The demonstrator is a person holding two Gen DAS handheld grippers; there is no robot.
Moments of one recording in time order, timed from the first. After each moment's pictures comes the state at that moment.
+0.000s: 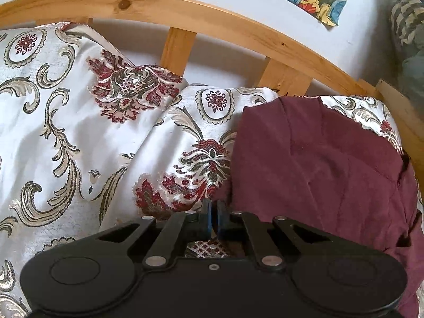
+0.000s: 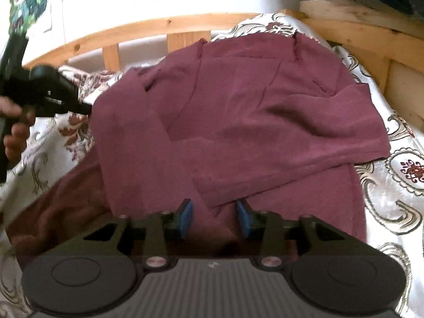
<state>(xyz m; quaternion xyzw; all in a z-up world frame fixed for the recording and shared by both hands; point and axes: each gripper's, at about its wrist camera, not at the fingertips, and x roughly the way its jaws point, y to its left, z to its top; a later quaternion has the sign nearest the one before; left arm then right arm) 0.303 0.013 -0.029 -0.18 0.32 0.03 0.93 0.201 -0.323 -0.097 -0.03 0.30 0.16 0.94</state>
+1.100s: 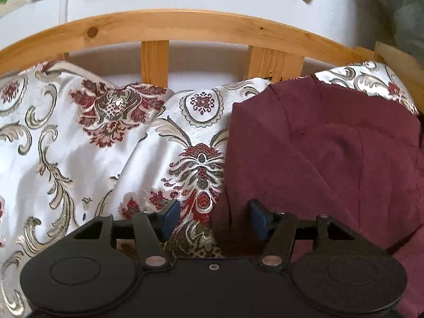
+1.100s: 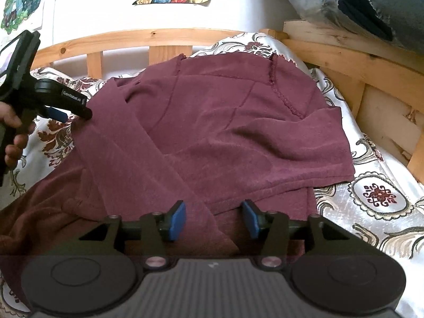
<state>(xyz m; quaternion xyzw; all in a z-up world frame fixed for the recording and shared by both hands) 0.321 -0.021 -0.034 -0.07 0.32 0.05 0.94 0.196 -0.338 -0.088 -0.06 0.26 0.11 0.96</state>
